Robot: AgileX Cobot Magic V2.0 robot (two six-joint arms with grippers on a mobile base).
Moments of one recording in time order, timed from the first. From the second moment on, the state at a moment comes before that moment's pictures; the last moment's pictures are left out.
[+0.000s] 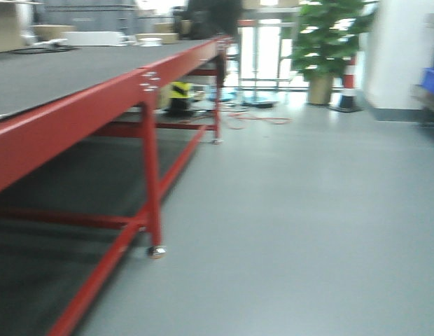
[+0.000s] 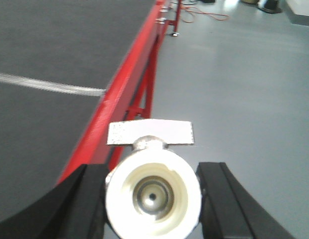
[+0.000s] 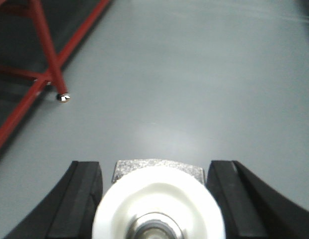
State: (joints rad) left arm 0.02 0.63 -0.87 -0.14 0.71 0.10; right arm 0.07 0.81 -0.92 0.07 0.69 -0.07
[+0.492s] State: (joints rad) left arm 0.02 0.63 -0.87 -0.14 0.71 0.10; right arm 0.07 0.81 -0.92 0.07 0.69 -0.07
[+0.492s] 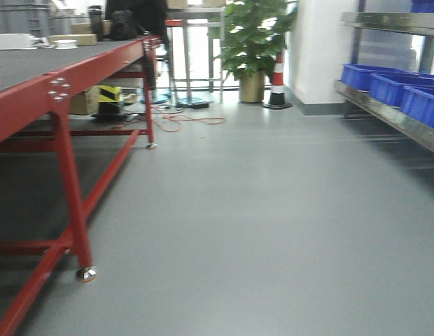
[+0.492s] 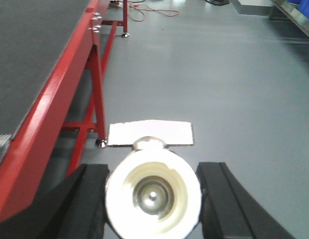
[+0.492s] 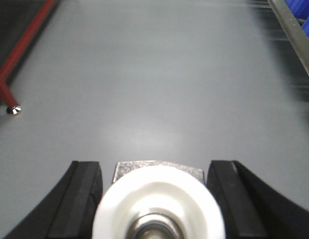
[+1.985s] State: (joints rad) left arm 0.02 0.63 -0.87 -0.14 0.71 0.10; right arm 0.07 0.81 -0.92 0.07 0.69 -0.07
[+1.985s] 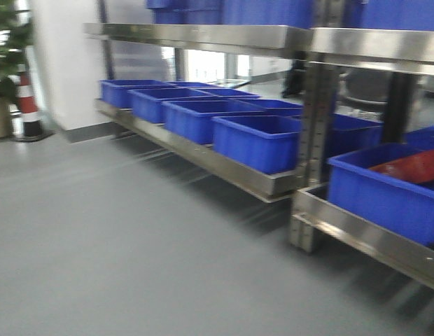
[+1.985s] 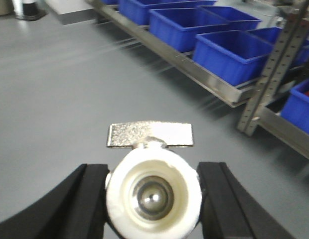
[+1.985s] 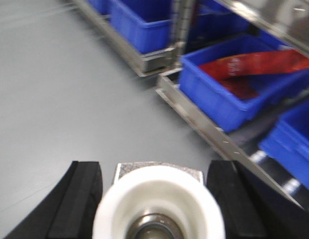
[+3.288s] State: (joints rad) left arm 0.02 0.63 -0.87 -0.14 0.71 0.10; right arm 0.07 0.81 -0.92 0.07 0.69 -0.07
